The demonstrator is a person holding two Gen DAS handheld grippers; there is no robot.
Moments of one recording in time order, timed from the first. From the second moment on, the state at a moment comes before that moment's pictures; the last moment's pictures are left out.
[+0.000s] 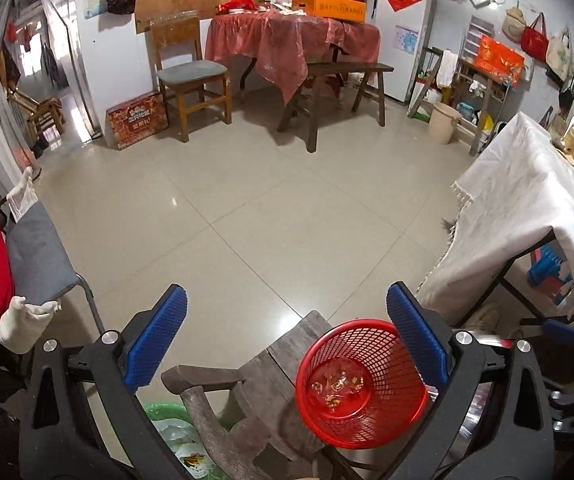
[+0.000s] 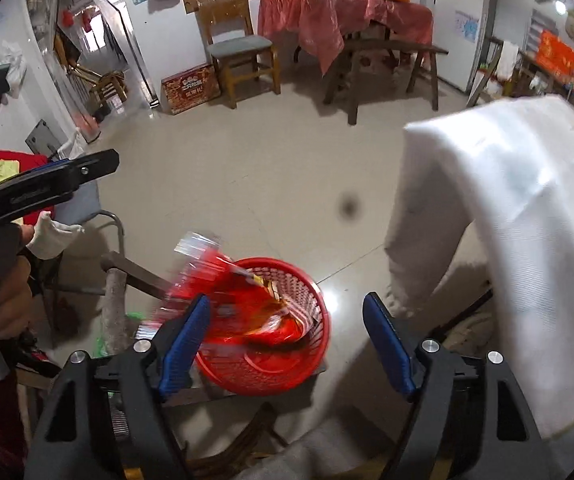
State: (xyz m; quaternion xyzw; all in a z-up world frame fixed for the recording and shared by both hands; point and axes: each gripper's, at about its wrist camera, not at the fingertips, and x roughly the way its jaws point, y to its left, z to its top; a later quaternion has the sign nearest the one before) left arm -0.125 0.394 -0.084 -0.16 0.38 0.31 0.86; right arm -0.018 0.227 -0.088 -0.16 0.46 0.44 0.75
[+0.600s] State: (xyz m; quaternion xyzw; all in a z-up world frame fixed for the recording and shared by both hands) left arm -0.123 0.365 -0.062 -0.14 0.36 0.29 0.88; right arm -0.017 0.125 -0.013 -0.11 0.36 0.40 0.84
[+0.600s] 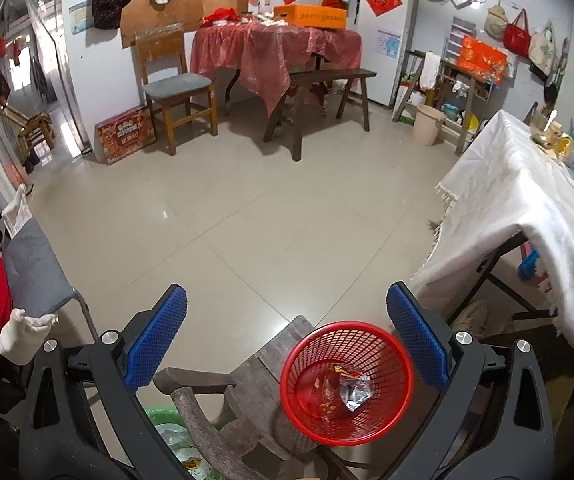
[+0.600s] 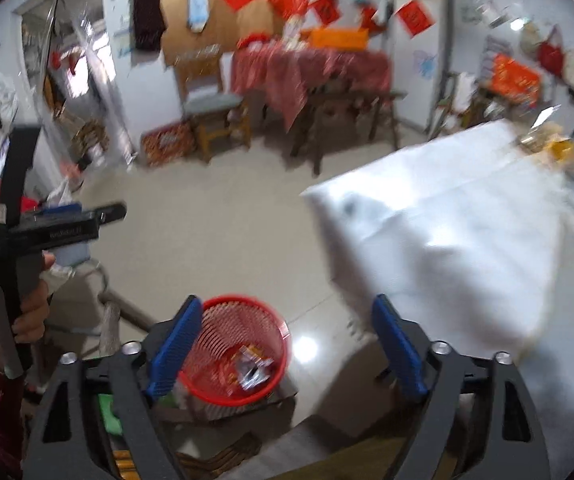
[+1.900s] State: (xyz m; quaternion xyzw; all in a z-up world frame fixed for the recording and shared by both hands) left arm 0.130 -0.032 -0.015 0.07 0.38 -0.05 0.92; right arm 0.057 -0.320 -0.005 0.19 0.25 0.03 0.95
